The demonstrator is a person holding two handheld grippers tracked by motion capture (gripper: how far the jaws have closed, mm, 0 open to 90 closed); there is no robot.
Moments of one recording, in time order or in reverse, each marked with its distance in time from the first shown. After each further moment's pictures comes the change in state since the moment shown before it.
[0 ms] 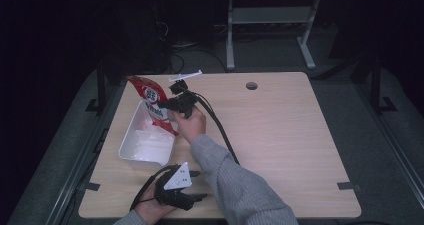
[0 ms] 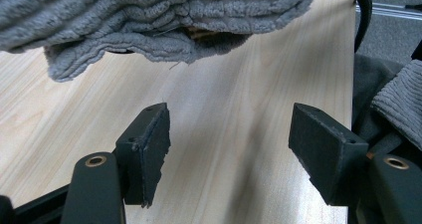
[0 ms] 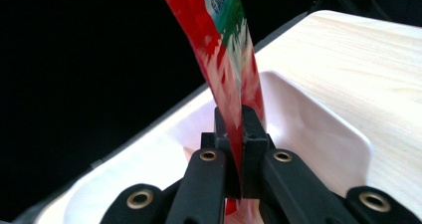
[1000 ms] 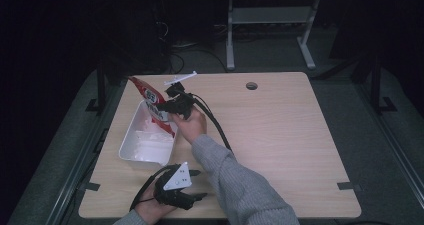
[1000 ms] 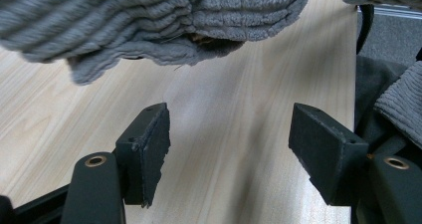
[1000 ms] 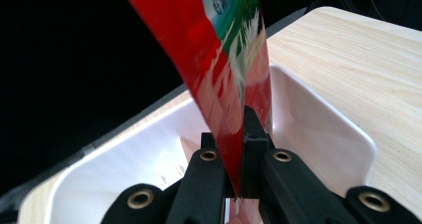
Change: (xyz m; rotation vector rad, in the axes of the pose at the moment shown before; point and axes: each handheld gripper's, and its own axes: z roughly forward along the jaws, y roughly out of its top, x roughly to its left) left arm 0.000 0.002 -0.001 -0.007 0.013 0.014; right arm 0.008 -0.002 0.003 0.040 -0.018 -0.086
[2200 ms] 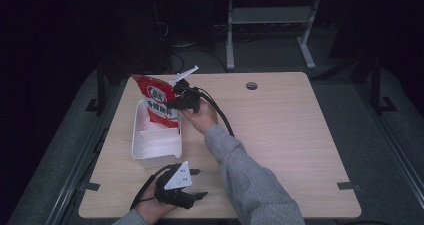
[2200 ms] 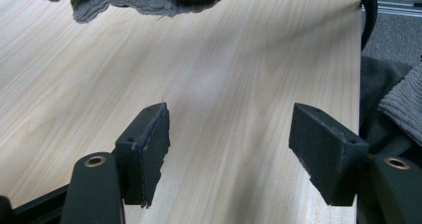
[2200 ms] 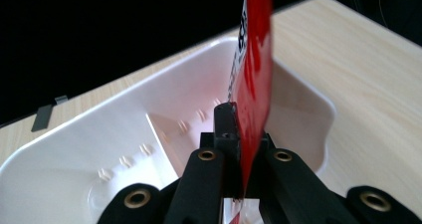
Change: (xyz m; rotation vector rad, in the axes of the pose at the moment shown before) left arm 0.001 0.001 0.002 0.002 0.007 0.000; right arm -0.029 0.005 -0.005 0.119 0.003 -0.147
